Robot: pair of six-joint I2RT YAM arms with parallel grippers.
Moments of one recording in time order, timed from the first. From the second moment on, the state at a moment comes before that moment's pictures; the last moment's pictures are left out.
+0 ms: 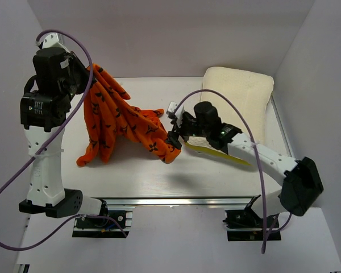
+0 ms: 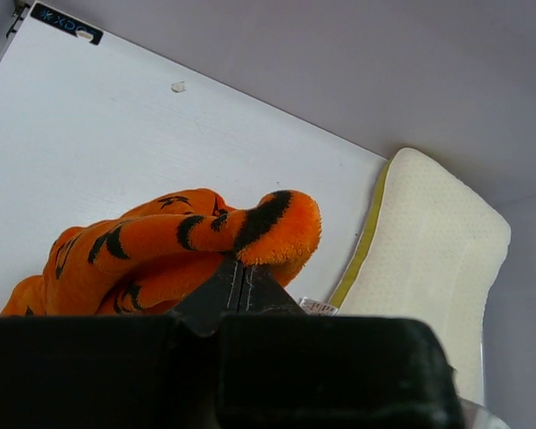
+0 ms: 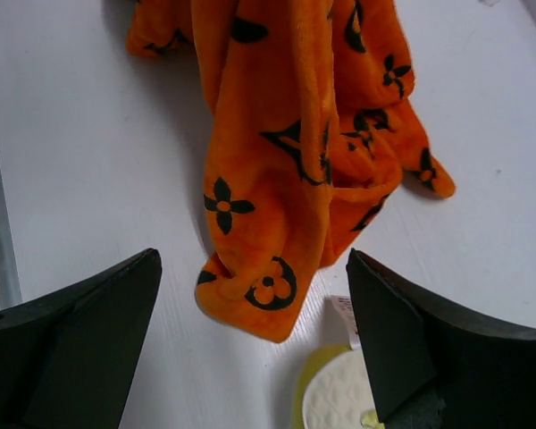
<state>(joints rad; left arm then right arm) -0.16 1.40 2.15 -1.09 -0.18 -0.51 0.75 1.36 1.09 -0.10 -0.44 -0.33</state>
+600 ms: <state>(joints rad) -0.16 1.32 2.15 -1.11 -0.15 -0.56 0.78 1.80 1.43 -0.02 -0.43 -0.24</state>
